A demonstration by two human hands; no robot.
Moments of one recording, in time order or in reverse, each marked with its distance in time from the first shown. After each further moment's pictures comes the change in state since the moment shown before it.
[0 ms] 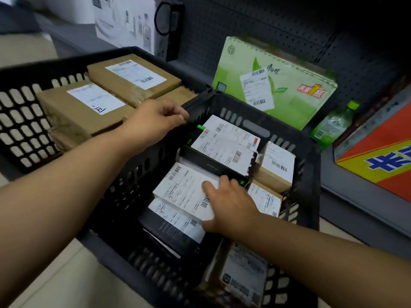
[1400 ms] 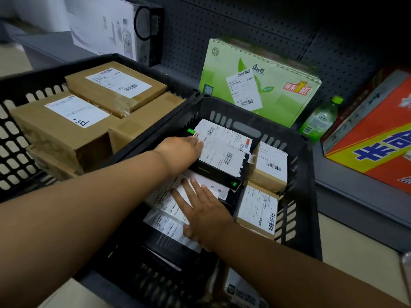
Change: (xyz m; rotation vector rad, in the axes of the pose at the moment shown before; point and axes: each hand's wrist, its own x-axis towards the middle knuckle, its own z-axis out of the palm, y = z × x) left_hand 0.032 -0.022 0.068 1.340 -0.488 0.439; right_hand 0.043 -0.020 0.051 -0.128 -0.027 -0.153
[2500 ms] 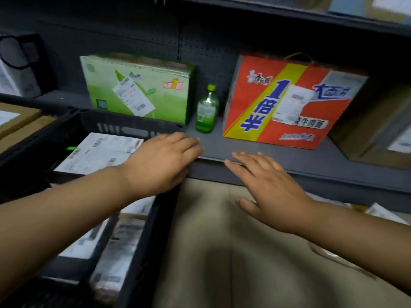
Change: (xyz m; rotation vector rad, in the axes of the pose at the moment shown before) left_hand 0.002 0.223 -0.147 0.005 0.575 0.472; right_hand -0.334 0.190 -0.015 -0.056 0.411 0.423
